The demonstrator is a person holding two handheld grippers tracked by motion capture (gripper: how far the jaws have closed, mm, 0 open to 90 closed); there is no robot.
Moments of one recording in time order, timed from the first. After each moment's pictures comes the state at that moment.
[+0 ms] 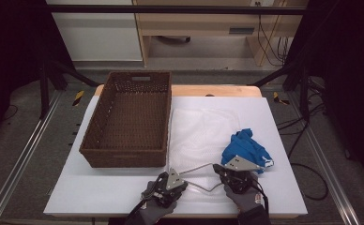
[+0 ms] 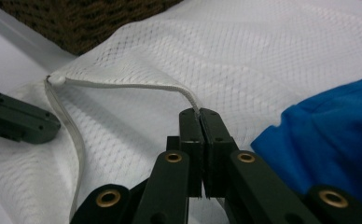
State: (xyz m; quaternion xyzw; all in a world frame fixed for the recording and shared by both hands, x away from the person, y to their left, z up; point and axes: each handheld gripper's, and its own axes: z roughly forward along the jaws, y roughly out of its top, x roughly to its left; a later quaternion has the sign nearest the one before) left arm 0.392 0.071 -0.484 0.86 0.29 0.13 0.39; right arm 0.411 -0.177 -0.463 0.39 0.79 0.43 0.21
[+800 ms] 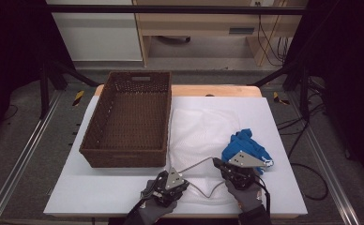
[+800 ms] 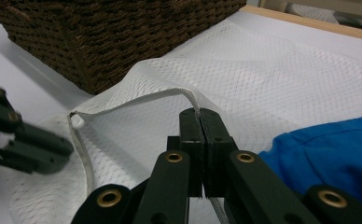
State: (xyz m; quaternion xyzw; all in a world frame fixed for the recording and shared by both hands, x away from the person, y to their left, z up) left arm 0.390 0.073 -0.465 0.86 0.28 0.15 0.40; right arm 0.414 -0.180 -0.443 0.38 0.76 0.48 0.22
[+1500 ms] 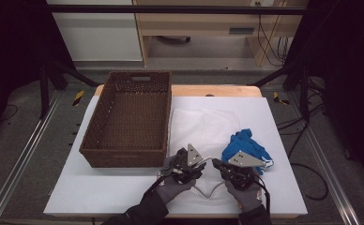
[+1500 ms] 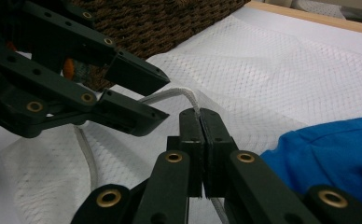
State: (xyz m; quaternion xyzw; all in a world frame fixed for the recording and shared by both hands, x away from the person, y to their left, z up) left arm 0.439 0.017 -0.435 0.86 0.28 0.19 0.40; right arm 0.414 -0.179 -0.443 0.38 0.77 0.47 0.21
